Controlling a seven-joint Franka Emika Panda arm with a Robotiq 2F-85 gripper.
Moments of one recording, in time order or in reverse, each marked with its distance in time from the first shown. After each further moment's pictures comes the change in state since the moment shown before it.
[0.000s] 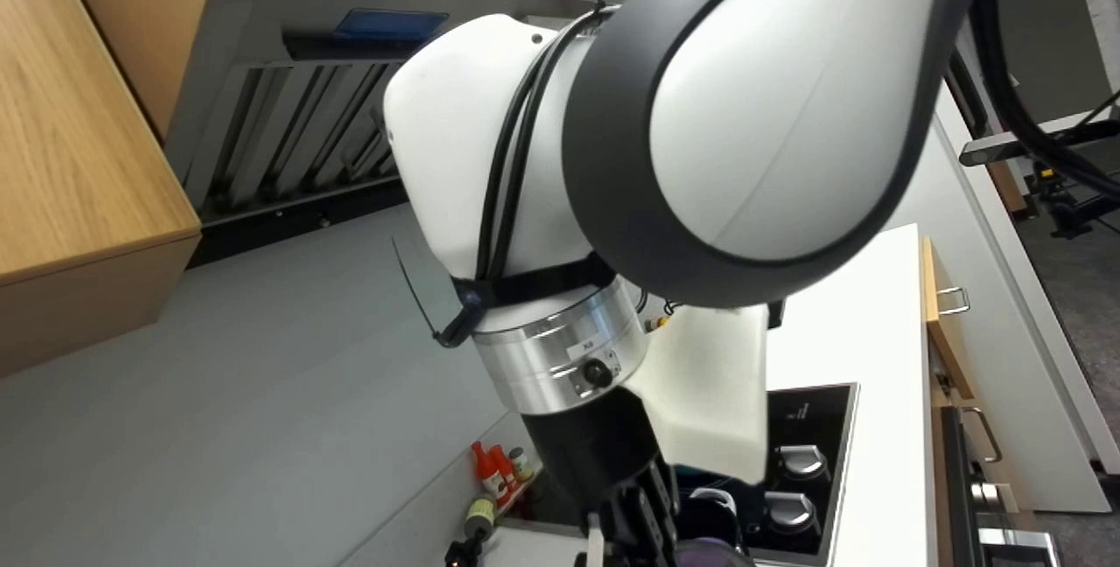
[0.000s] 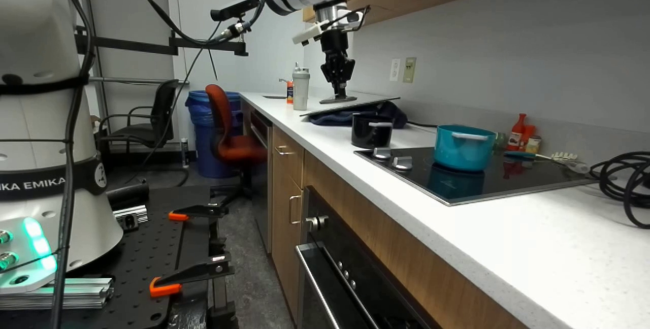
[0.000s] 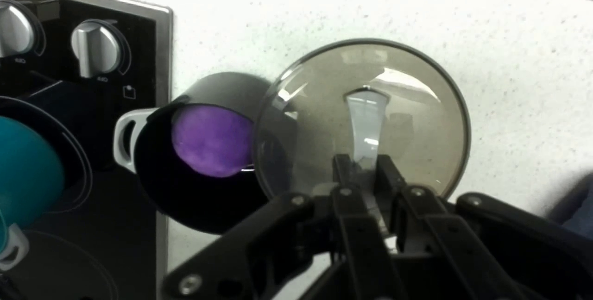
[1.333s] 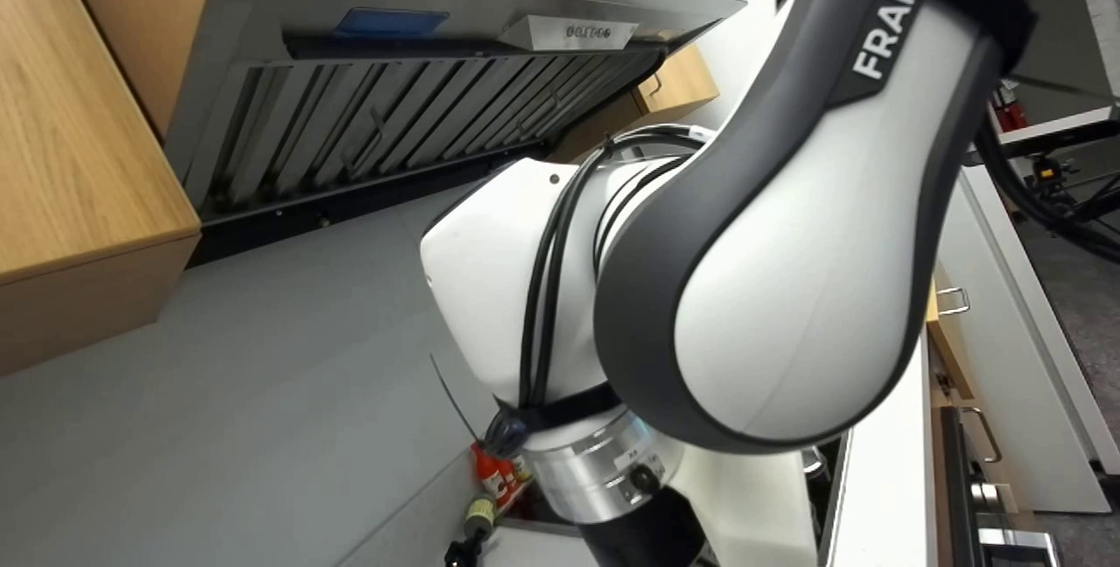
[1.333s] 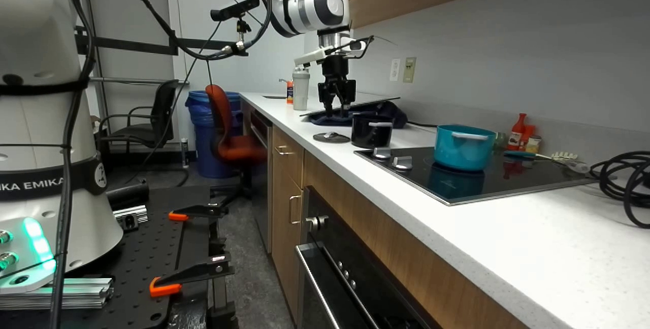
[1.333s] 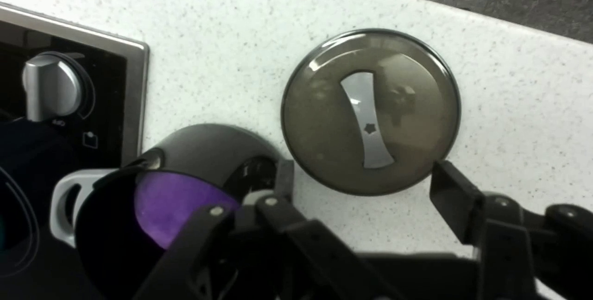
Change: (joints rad) arm 0.007 0.118 -0.021 0.013 0.007 -0.001 -0.056
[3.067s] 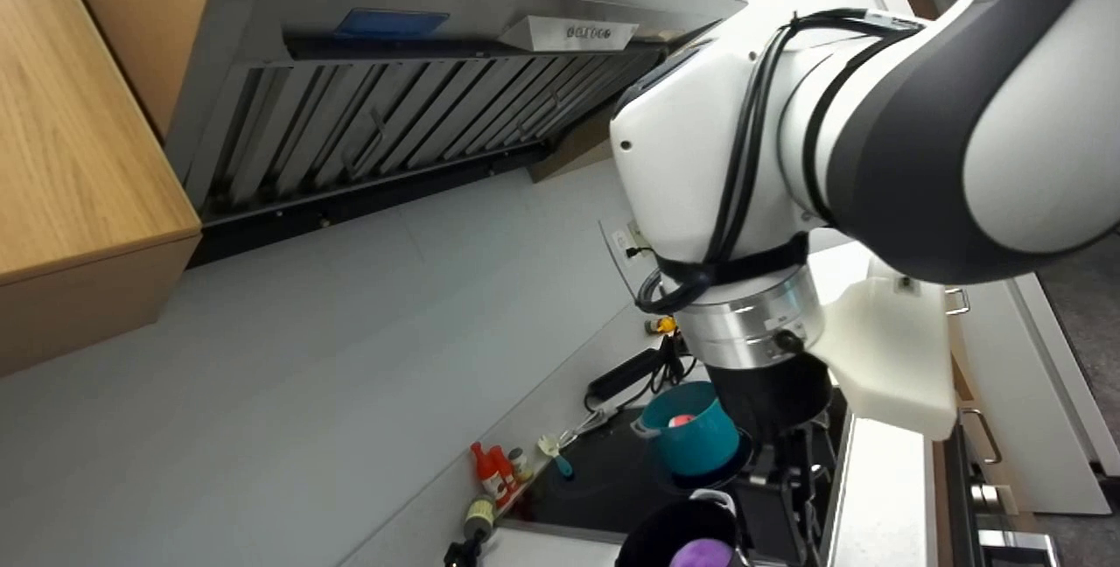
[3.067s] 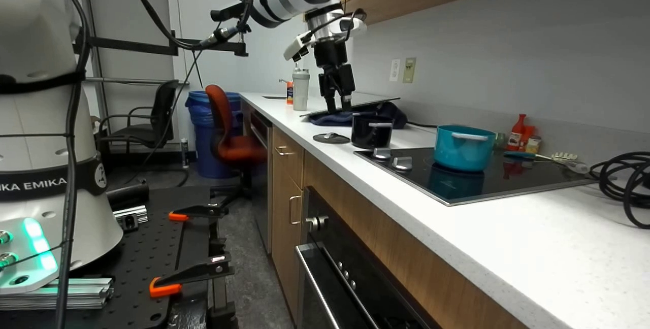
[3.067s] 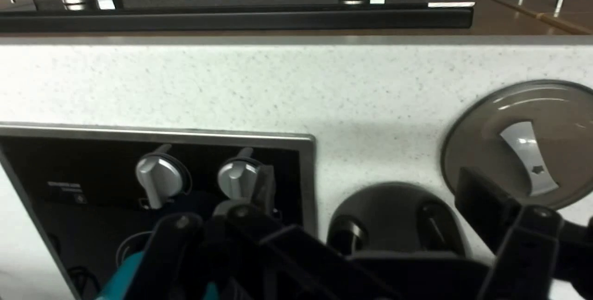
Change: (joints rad) arm -0.078 -0.317 -0.070 -0.387 -0.087 0.167 0.224
